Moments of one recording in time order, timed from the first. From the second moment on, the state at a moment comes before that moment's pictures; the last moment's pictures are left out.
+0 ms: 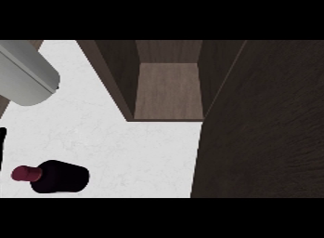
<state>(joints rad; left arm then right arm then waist) 0.25 0.15 -0.15 -2.39 -0.02 0.45 0.36 -0.07 -0.07 0.14 -2.47 -0.09 0.04 0.57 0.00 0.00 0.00</state>
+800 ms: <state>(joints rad) 0.36 0.13 0.12 -2.01 0.24 0.18 0.04 -0.07 -0.06 0.14 -2.47 -0.08 0.05 0.56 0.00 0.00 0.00</state>
